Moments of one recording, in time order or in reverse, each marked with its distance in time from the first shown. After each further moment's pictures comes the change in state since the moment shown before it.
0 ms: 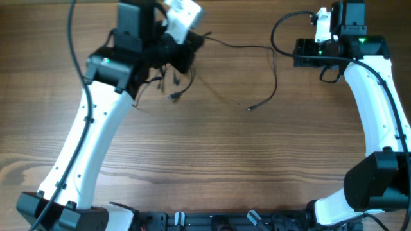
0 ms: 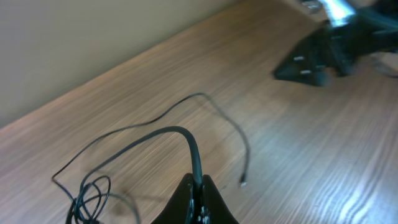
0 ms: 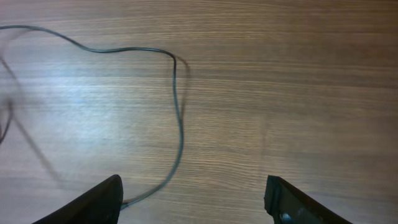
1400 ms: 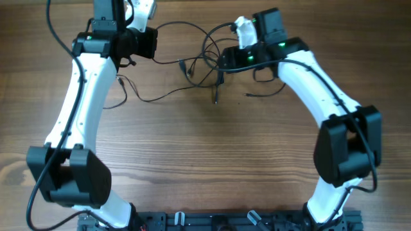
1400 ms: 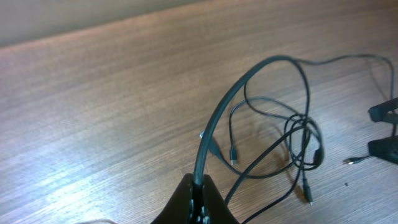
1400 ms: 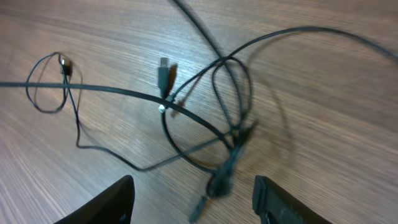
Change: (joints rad) left arm 0.254 0.225 0.000 -0.011 -0.196 -0.023; right arm 0.340 0.249 -0.001 0.327 -0.347 0.087
